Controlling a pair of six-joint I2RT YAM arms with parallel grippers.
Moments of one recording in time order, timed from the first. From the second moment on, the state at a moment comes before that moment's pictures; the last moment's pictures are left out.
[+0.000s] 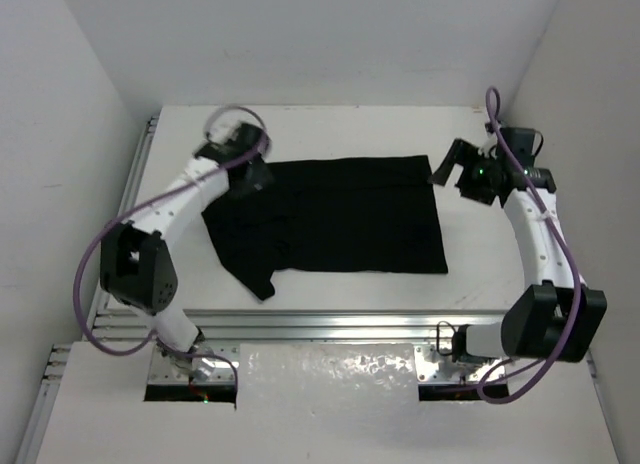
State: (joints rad) left arm -0.24 1.70 1.54 -0.88 -0.45 -0.79; right arm -0.14 1.38 1.25 -0.63 -0.29 0.31
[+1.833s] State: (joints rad) left arm -0.60 1.48 1.18 -1.04 -0.55 -1.15; right arm -0.07 1.44 0.95 -0.63 -0.35 0.32
